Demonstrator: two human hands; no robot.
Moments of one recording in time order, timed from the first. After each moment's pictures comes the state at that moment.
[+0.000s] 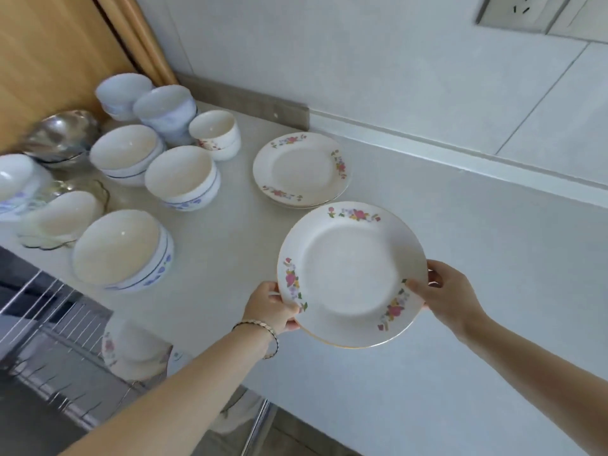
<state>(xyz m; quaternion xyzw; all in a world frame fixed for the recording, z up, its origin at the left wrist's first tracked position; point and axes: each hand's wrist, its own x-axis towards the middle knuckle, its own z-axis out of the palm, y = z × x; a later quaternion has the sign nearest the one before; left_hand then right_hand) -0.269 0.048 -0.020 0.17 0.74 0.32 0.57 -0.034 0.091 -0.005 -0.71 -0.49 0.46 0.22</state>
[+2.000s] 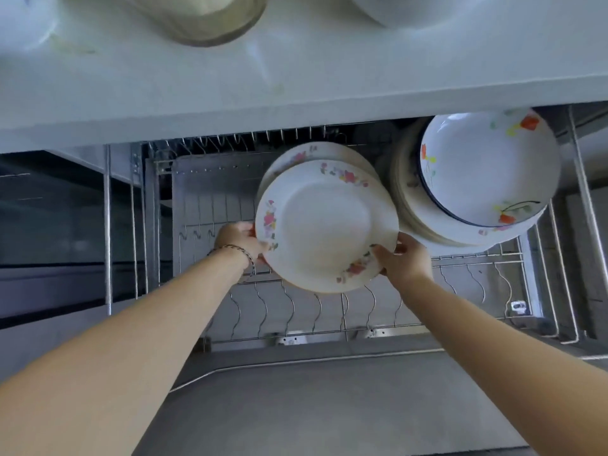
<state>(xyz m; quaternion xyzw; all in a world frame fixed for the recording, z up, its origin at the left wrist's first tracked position) -0.793 -0.021 -0.267 0.38 0.75 0.02 0.54 -0.598 -0.125 -0.286 -0.84 -0.15 0.46 0.26</state>
